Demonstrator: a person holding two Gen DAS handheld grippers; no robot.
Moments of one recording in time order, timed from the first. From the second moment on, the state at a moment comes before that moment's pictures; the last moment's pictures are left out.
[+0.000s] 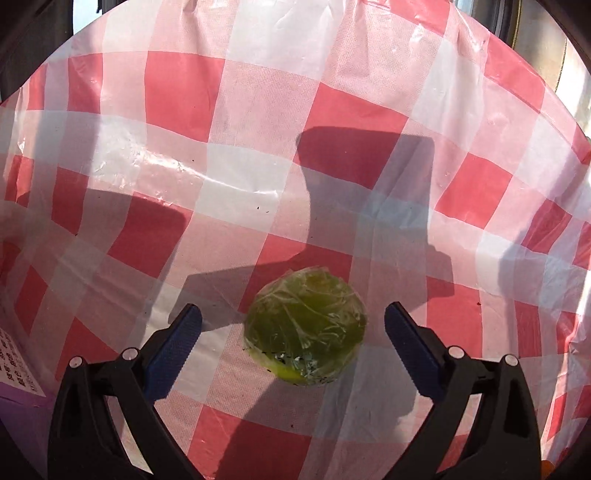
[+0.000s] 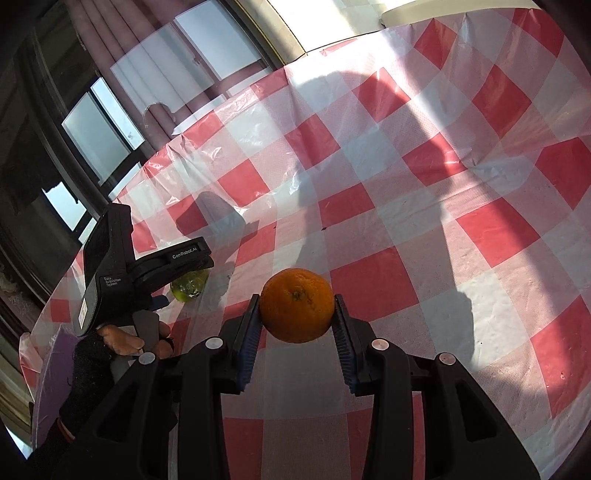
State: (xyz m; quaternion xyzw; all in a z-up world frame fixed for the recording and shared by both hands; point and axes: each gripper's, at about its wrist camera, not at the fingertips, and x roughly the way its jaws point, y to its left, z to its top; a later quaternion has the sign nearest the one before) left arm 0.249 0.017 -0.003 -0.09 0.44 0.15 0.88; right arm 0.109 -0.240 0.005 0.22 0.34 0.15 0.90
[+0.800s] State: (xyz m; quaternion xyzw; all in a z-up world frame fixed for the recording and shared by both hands) left arm 0.015 0.036 0.007 -0.17 0.35 -0.05 0.92; right arm 0.109 -0.241 0.005 0.22 0.34 0.15 0.90
